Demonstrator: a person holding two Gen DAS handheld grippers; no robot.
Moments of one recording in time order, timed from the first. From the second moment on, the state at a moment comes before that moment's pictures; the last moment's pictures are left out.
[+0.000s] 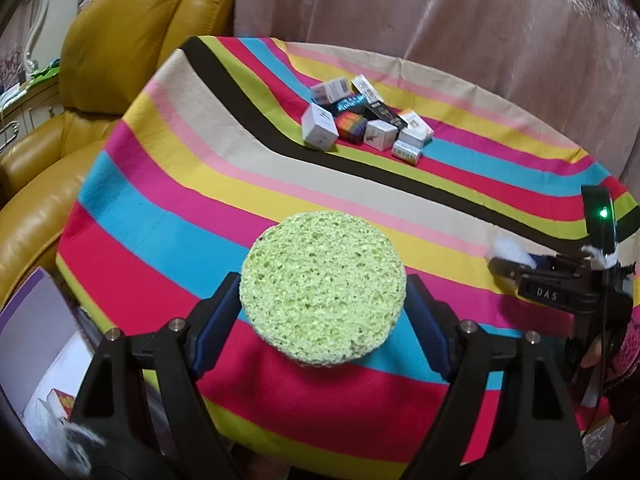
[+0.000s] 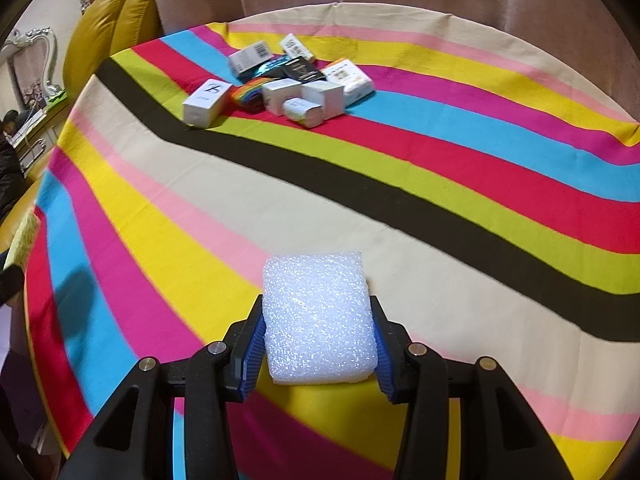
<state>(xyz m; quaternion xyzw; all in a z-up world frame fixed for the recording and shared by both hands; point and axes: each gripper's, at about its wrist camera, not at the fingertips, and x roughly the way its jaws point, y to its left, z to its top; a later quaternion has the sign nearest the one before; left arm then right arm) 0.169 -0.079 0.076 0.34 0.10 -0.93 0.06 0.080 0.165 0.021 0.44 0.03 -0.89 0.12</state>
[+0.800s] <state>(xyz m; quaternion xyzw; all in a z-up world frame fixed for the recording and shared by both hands) 0.306 -0.214 0.089 0.26 0.20 -0.92 0.19 0.143 0.028 0.091 0.37 0.09 -0.88 0.28</state>
